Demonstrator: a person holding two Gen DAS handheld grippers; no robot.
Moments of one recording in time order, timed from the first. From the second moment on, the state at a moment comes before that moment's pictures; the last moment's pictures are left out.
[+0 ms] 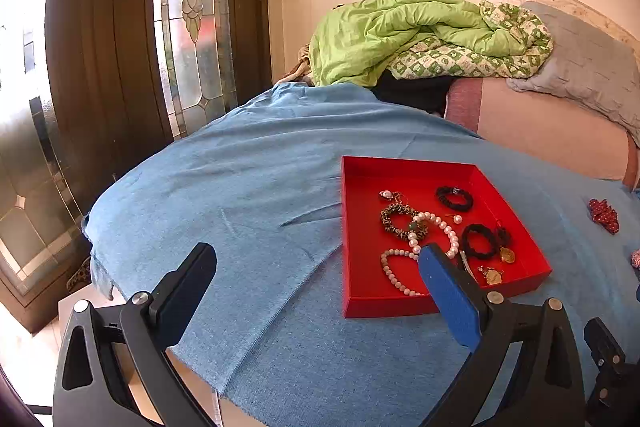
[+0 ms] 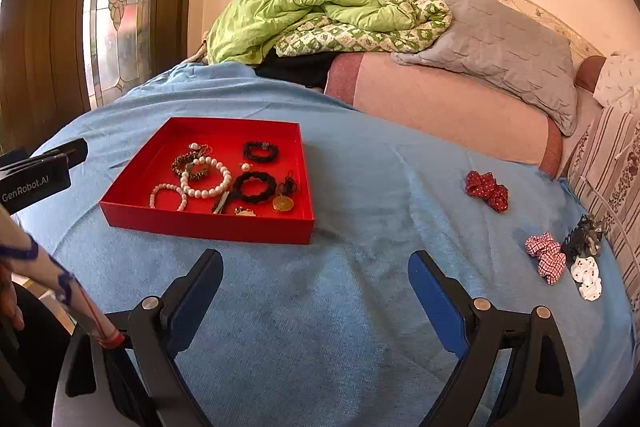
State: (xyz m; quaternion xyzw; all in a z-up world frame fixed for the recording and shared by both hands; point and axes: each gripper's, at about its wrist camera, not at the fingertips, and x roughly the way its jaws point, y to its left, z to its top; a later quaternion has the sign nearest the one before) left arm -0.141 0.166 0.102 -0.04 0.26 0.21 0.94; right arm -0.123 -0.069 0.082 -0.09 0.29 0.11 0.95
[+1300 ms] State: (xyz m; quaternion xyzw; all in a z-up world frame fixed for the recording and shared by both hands) left arm -0.140 0.167 0.099 -0.04 0.27 0.21 0.94; right arm -0.121 -0.062 0.075 -0.10 0.30 0.12 0.94
